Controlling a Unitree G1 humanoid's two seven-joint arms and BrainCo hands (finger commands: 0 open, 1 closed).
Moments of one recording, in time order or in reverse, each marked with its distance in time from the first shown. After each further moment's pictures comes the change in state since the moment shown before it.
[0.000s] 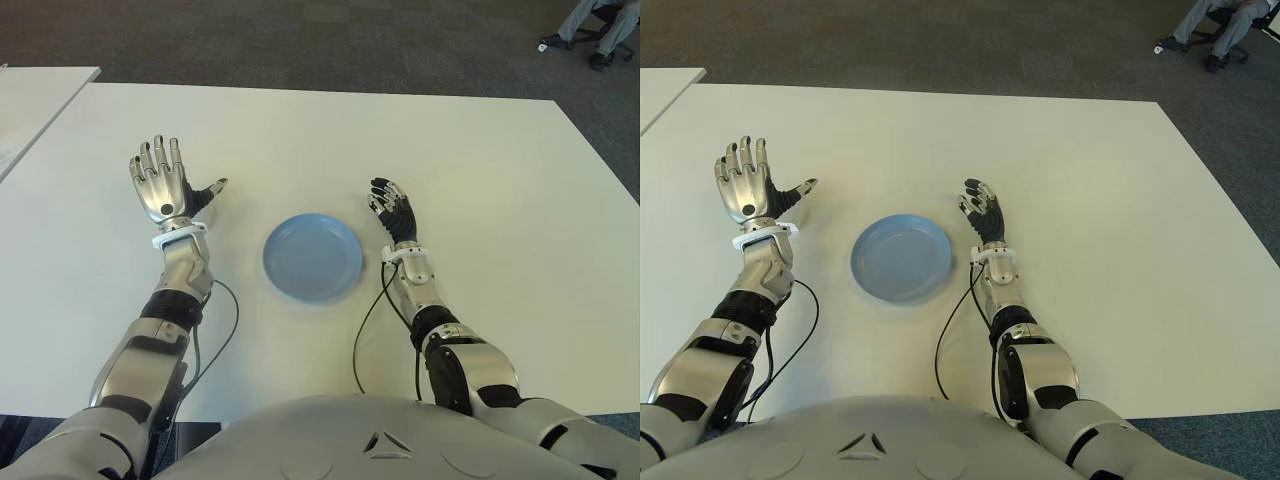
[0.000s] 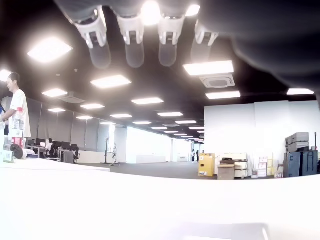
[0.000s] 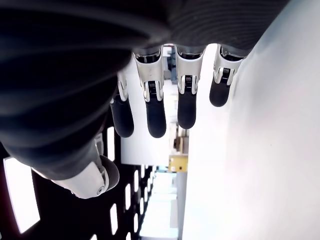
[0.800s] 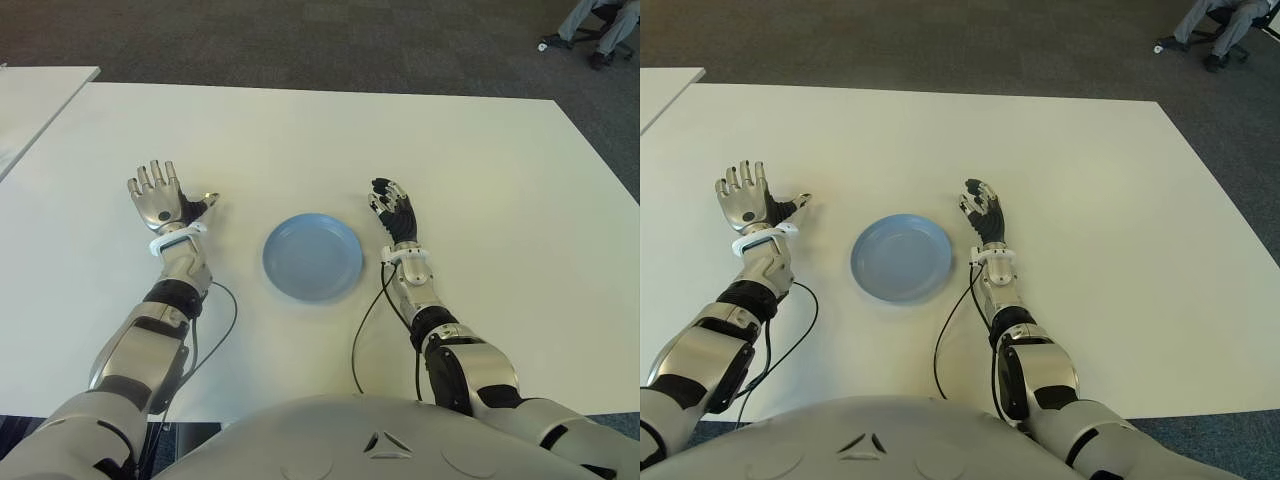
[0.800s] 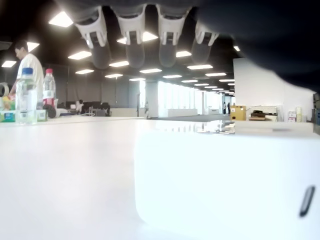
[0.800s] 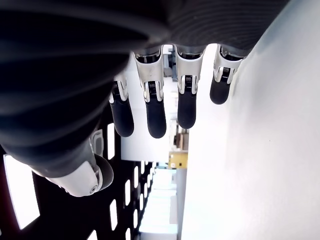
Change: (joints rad) left arm 0.047 -0.016 -0.036 -0.072 -0.122 0.204 -0.152; right arm -0.001 -0.003 -0.009 0.003 0.013 0.000 0.044
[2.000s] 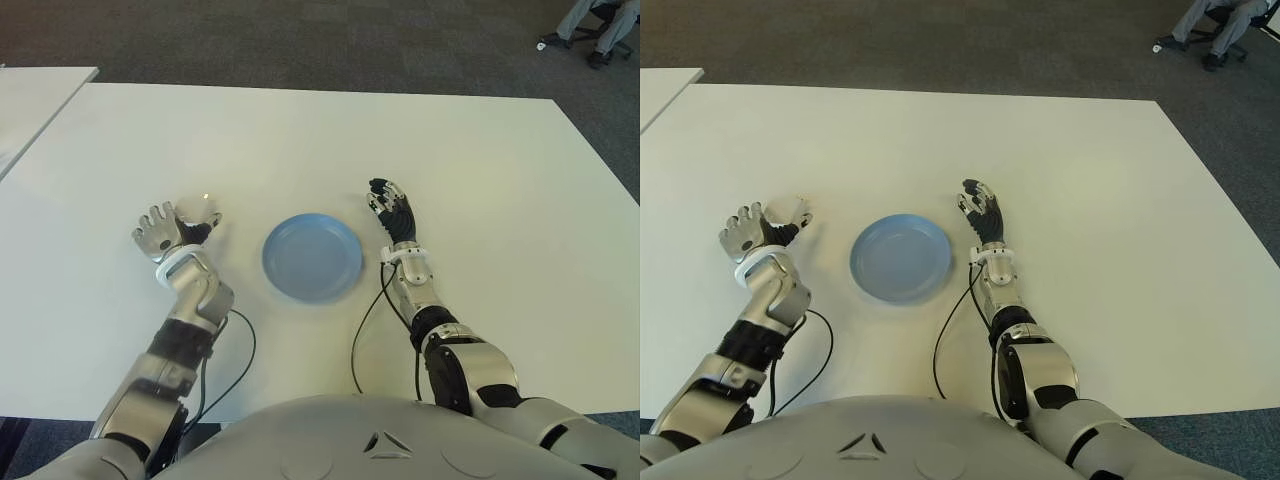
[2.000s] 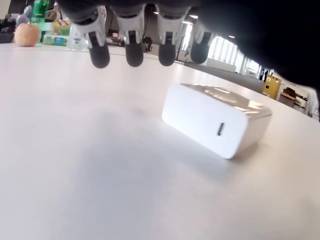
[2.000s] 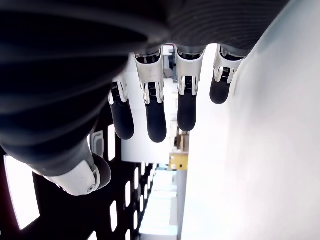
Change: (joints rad) left arm 0.341 -0.036 -0.083 -0.849 0.051 0.468 -0.416; right arm -0.002 0.002 0.011 0.009 -0.019 -0.008 -0.027
